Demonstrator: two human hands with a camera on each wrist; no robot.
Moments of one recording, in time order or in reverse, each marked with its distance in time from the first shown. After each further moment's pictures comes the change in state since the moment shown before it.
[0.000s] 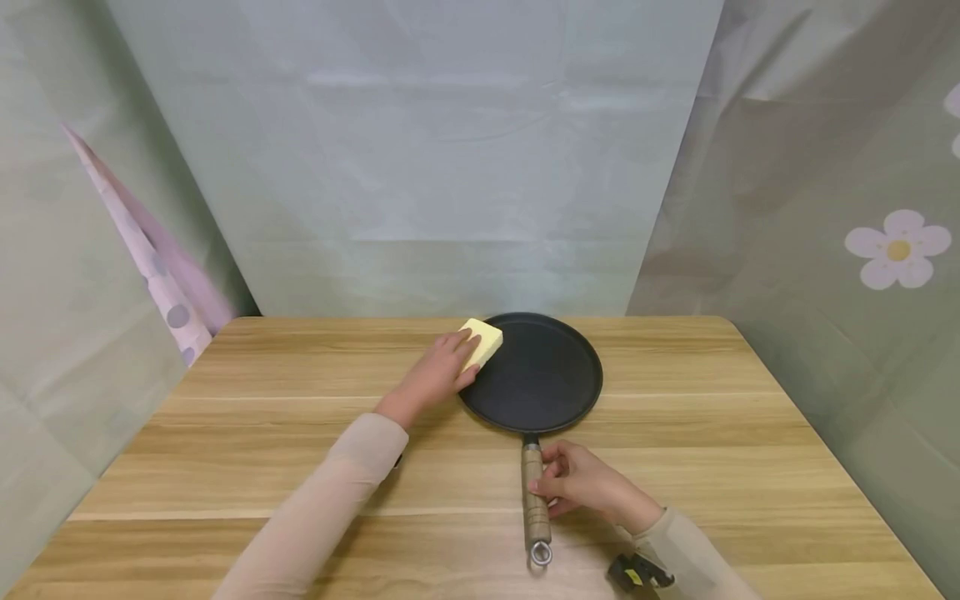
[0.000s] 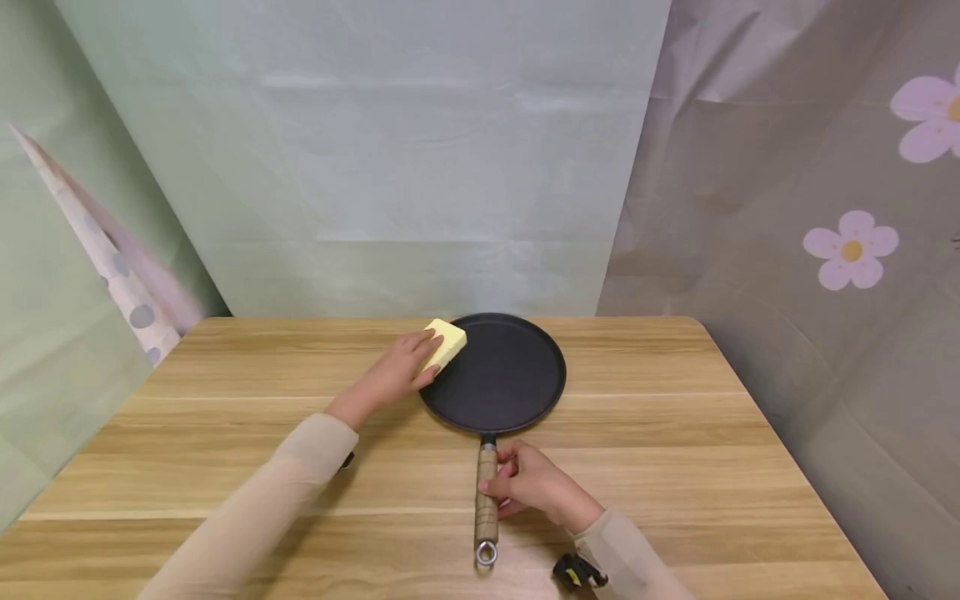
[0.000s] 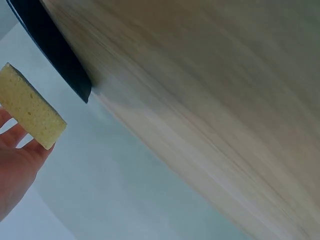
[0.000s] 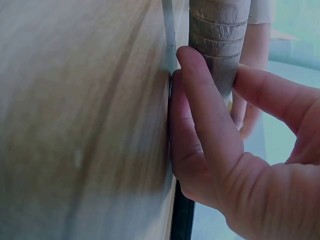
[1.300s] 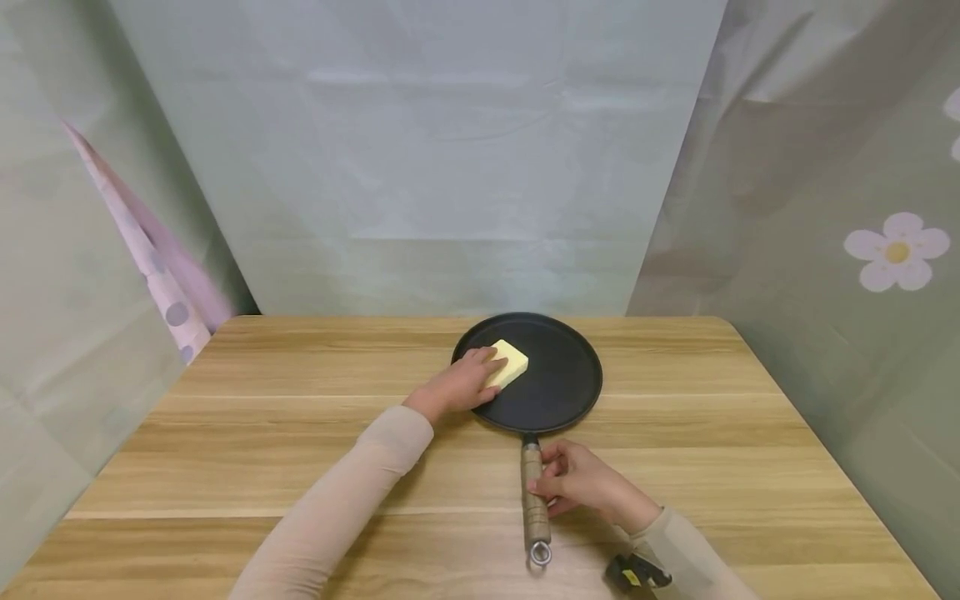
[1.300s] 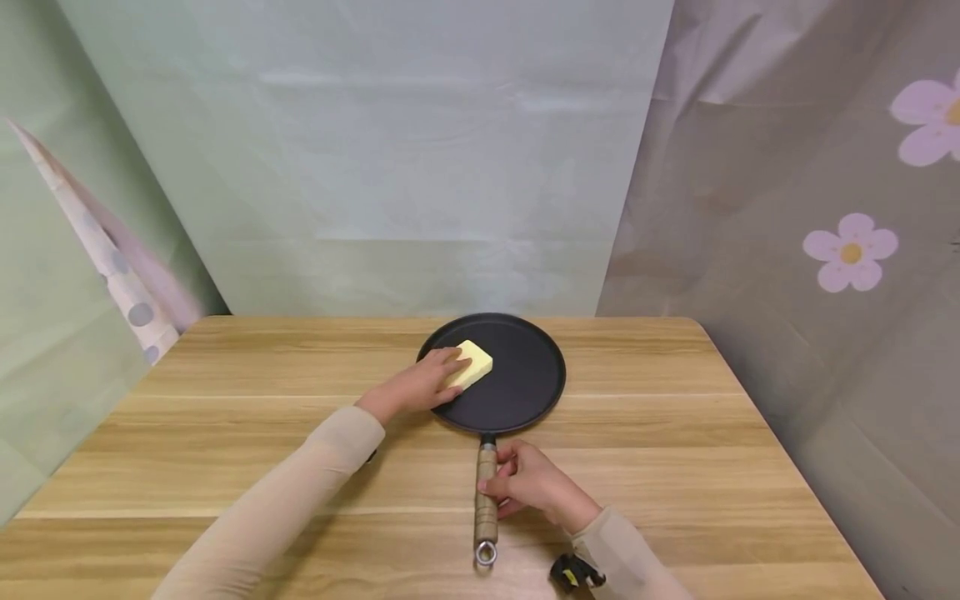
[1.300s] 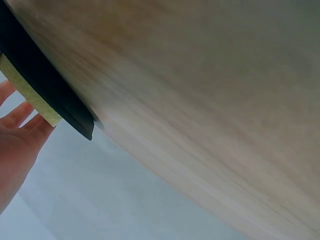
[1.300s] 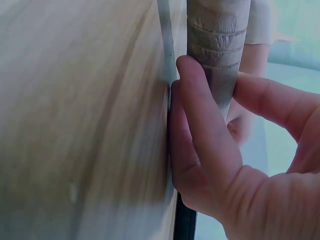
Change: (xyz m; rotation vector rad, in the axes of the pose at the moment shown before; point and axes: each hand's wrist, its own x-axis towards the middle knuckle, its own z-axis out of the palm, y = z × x) left_hand 0.016 0.016 0.022 -0.035 -0.276 0.051; right_hand 0.001 -0.002 0.003 -0.001 0.031 0.016
